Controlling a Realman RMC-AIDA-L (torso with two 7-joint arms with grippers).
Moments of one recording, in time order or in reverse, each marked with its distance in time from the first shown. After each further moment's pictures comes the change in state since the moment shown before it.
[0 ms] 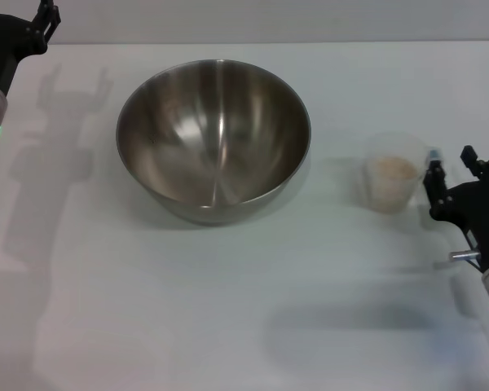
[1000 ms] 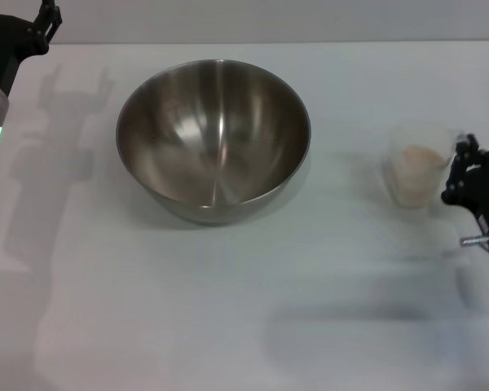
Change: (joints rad) left arm -0.002 -0.002 0.000 0.002 0.000 -0.001 -0.003; right arm 0.028 -0.003 0.010 -0.045 -0.001 -0.037 -0.004
